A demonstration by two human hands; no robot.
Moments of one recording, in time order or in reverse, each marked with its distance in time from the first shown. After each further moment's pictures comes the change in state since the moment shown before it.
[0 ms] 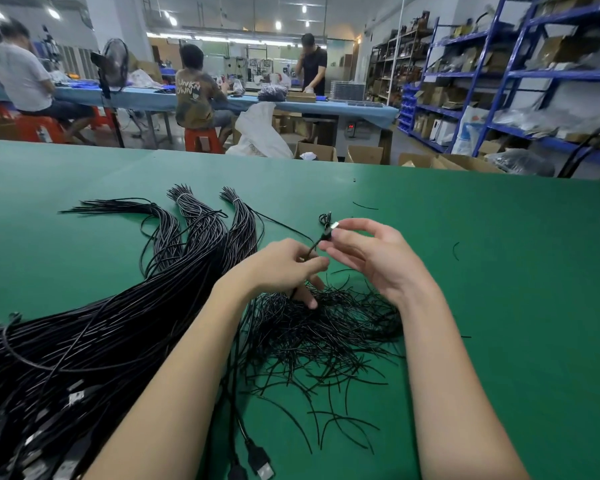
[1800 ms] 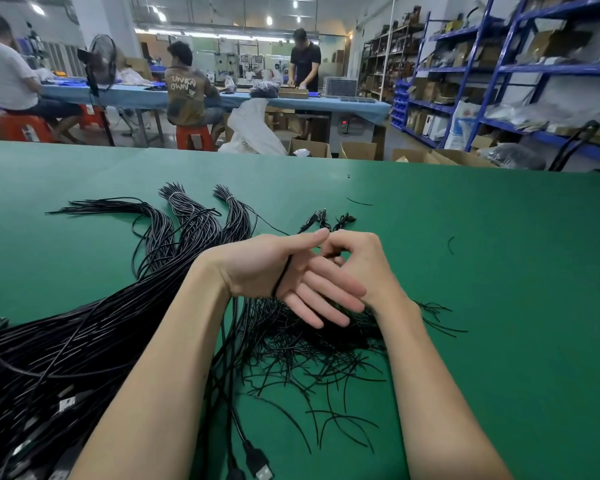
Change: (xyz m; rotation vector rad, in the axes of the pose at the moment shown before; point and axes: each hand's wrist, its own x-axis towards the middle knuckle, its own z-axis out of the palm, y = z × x) left_hand -0.013 0.008 -0.026 -0.595 -0.838 0.057; right_hand 0.009 0.032 -0.006 -0.943 -0.056 -0.443
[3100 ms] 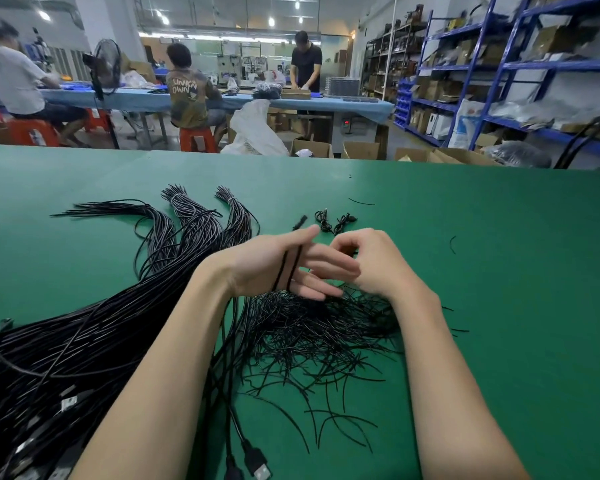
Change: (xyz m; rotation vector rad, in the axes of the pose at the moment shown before) left_hand 0.009 -0.008 -0.004 0.079 0.318 0.072; right_hand 0.006 0.008 -0.023 -0.268 -0.108 0.110
